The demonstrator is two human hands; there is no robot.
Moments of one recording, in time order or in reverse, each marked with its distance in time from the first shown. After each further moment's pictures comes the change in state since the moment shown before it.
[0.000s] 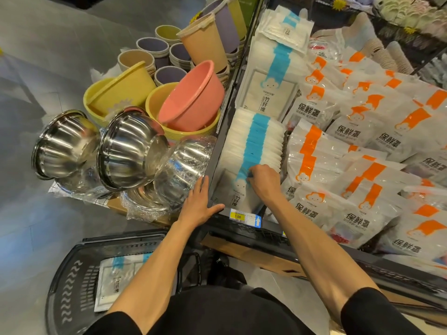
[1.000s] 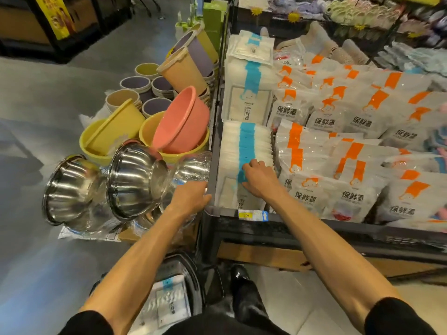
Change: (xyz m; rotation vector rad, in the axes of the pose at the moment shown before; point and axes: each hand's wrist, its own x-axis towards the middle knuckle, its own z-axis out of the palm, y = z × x) left_hand -0.016 0.031 -0.111 0.522 -0.024 0.162; right_hand -0.043 -0.040 -0.045 -0.212 -0.050 -0.063
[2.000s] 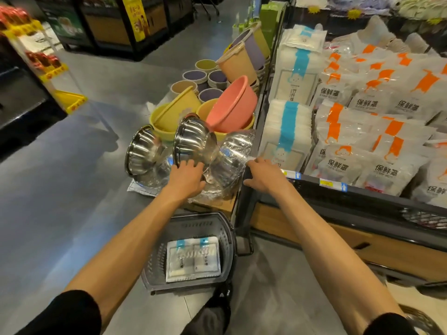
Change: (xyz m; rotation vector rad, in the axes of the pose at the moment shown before) left_hand -0.249 -0.040 -0.031 0.244 0.020 -0.231; right_hand -0.175 -0.133 -0.021 0.109 -0.082 -0.181
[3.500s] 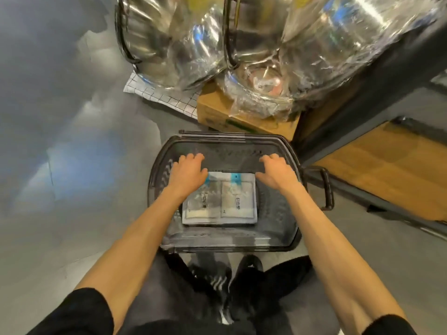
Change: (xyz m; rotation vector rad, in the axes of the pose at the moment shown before) left_hand 0.067 -0.175 0.526 -0.376 -0.160 -0.196; right_hand 0.166 -0.132 0.499 0.111 -0.303 0.113
